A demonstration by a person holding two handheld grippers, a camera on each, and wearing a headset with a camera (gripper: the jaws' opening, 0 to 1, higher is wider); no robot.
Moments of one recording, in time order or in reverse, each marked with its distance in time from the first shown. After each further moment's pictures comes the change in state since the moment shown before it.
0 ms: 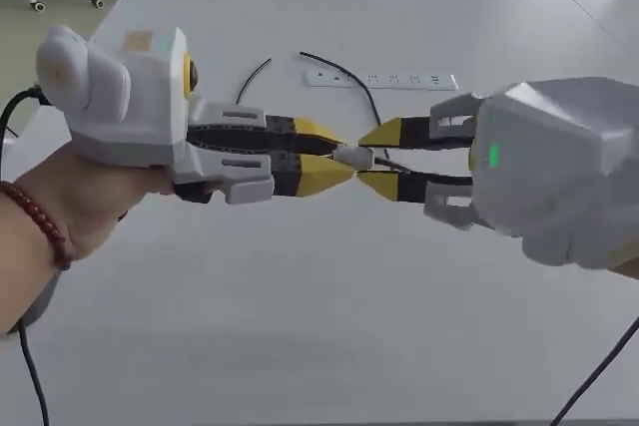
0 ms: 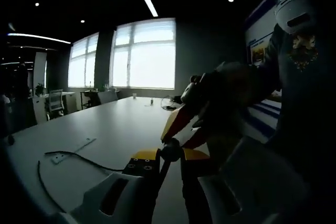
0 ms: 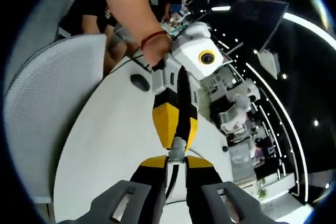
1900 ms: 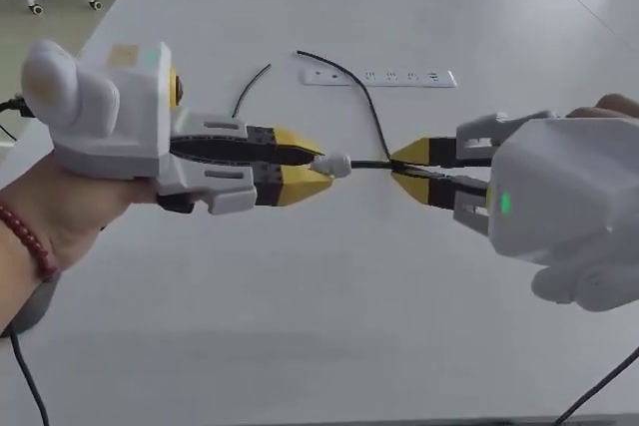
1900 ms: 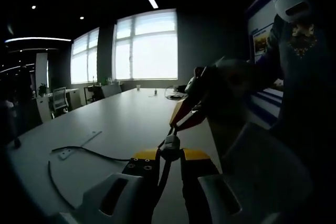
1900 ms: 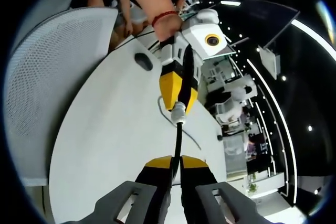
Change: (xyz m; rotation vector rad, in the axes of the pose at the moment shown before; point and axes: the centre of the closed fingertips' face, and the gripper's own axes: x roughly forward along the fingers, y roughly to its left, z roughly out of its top) left arm -0.011 0.005 -0.022 0.066 0.095 0.035; right arm -0.016 0.017 -0.042 0.042 0.100 0.017
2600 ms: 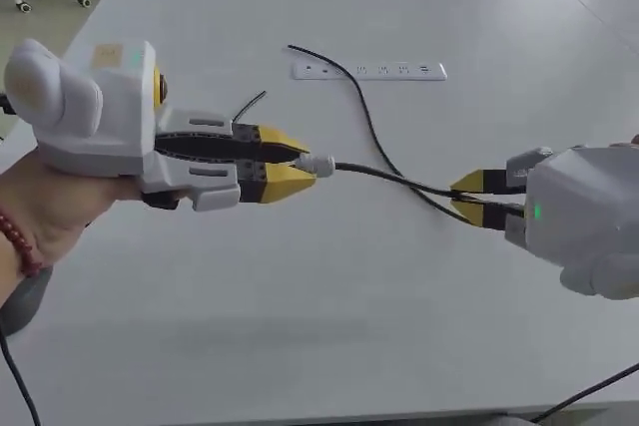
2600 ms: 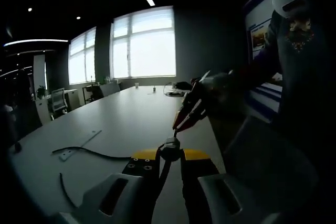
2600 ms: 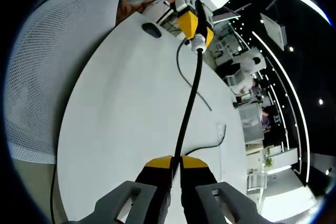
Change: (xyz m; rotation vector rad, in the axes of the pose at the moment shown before) left arm 0.004 0.003 -0.008 0.038 0.023 -0.018; right arm -0.005 0.050 -0.101 0.121 0.194 0.106
